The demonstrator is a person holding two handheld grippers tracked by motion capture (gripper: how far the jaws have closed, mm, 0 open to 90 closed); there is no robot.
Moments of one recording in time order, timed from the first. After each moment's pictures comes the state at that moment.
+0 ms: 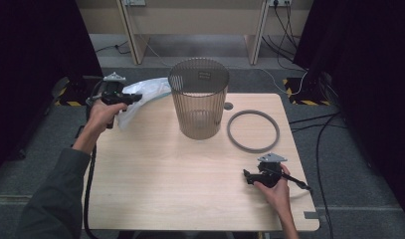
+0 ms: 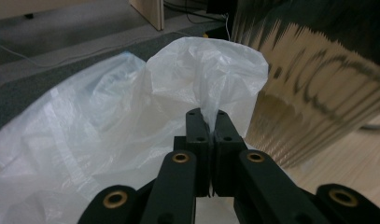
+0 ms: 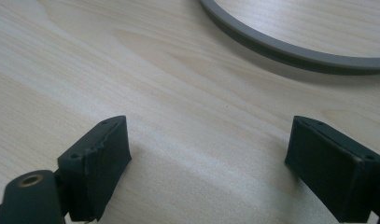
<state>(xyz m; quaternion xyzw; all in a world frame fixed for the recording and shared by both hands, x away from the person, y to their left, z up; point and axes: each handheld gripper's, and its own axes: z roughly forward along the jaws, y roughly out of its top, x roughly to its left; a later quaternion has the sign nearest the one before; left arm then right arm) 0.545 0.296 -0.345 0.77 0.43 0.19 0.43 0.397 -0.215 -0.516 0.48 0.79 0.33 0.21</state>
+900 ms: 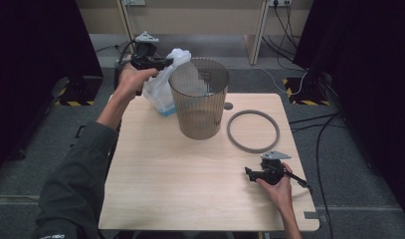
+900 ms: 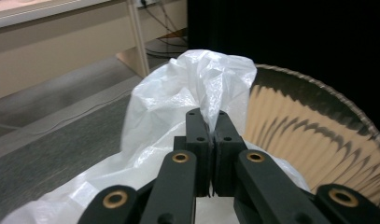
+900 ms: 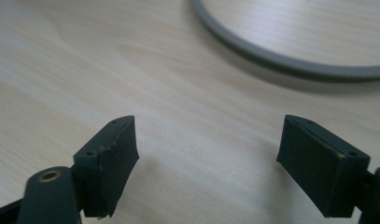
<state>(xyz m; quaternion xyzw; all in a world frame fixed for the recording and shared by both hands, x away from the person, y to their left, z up) 0.572 0.184 -0.240 0.77 0.35 0.23 0.47 0.401 -0.223 -0.509 0.48 0.78 0.35 0.19</state>
